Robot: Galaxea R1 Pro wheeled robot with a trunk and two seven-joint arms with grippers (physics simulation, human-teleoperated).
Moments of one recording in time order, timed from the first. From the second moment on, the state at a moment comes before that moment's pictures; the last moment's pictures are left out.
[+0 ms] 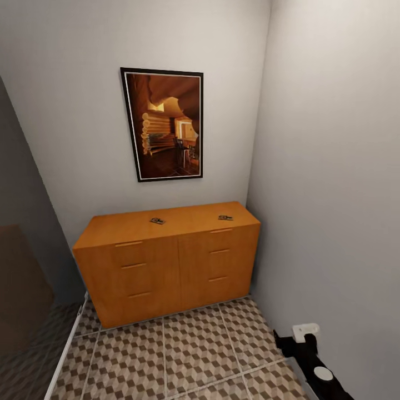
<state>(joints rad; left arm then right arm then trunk) -0.29 0.05 -0.29 0.04 0.11 -0.54 0.15 -0.27 -0.22 0.25 -0.84 -0.19 -0.01 -0.15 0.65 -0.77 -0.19</state>
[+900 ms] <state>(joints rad) -0.29 0.05 -0.29 0.03 0.11 -0.53 0.15 -1.00 -0.23 0.25 -0.97 -0.13 0.58 -0.07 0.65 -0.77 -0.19</state>
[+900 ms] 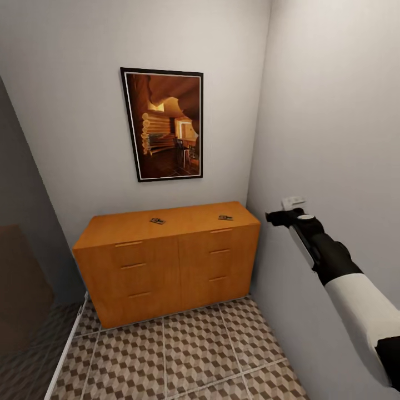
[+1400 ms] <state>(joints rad) -0.29 0.05 -0.29 0.03 0.11 -0.53 0.15 -1.09 -0.23 0.26 -0.95 -0.11 0.59 0.28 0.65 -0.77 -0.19</state>
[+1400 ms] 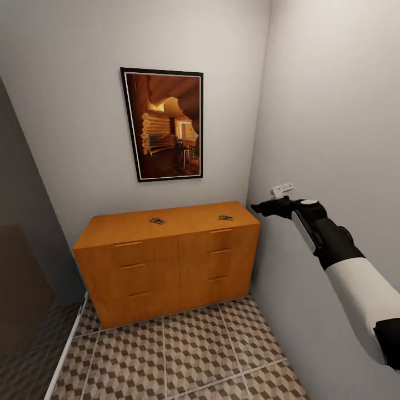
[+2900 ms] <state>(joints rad) -0.29 0.05 -0.29 0.03 0.11 -0.53 0.15 -1.10 -0.24 0.27 -0.95 0.38 0.42 1.53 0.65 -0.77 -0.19</state>
